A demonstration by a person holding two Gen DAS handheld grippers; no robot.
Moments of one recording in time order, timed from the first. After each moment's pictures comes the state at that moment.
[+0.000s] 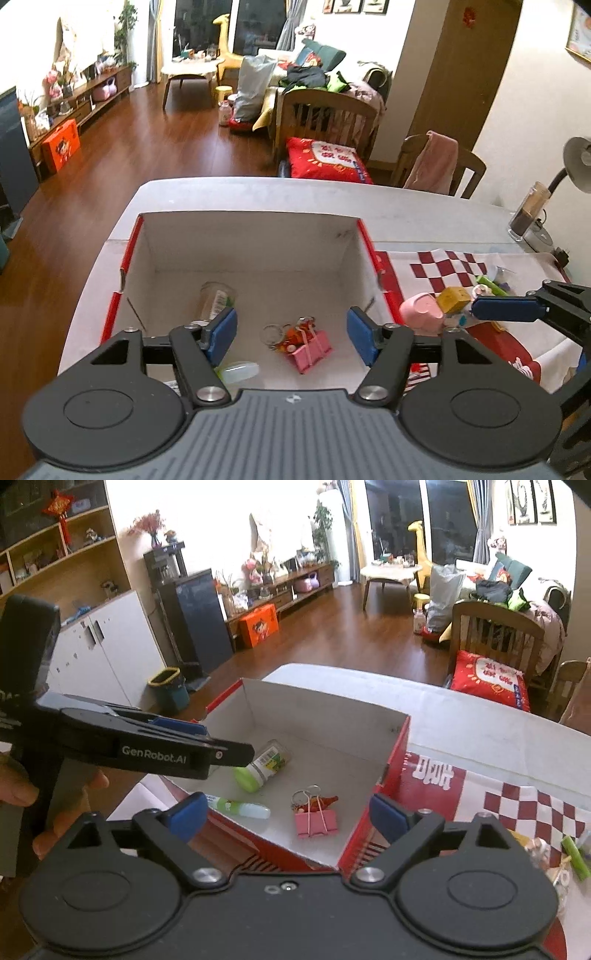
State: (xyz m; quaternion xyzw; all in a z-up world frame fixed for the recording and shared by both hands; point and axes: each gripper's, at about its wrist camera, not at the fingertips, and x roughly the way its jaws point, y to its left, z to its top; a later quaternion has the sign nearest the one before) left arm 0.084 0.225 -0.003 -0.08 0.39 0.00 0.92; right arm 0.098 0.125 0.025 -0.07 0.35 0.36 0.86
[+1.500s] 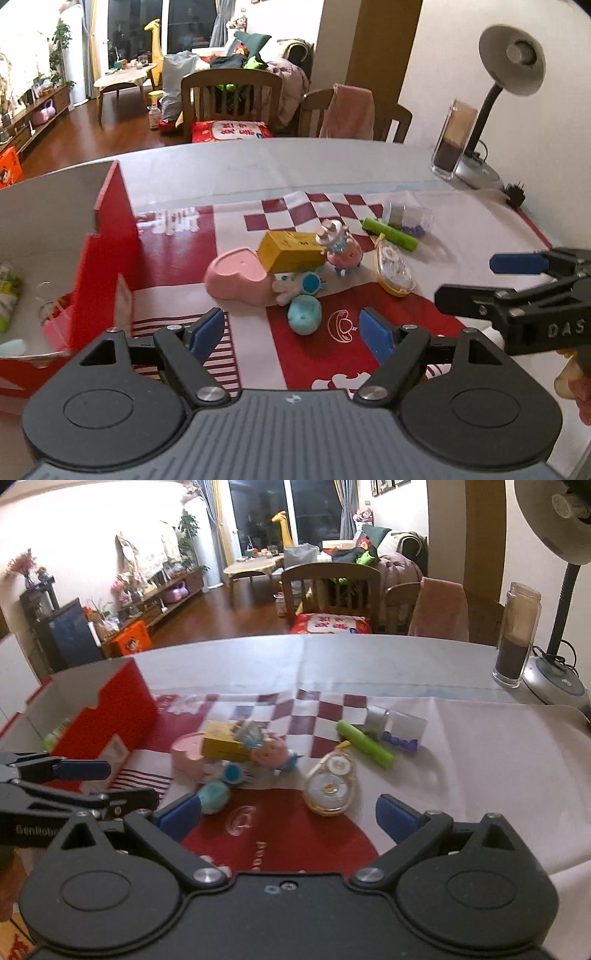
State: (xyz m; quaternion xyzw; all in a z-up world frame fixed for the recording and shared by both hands) left arm 0.118 -0.017 -0.098 -0.03 0.39 -0.08 0.92; right arm 0.145 -0.120 -0.060 -0.03 0.38 0.17 0.91
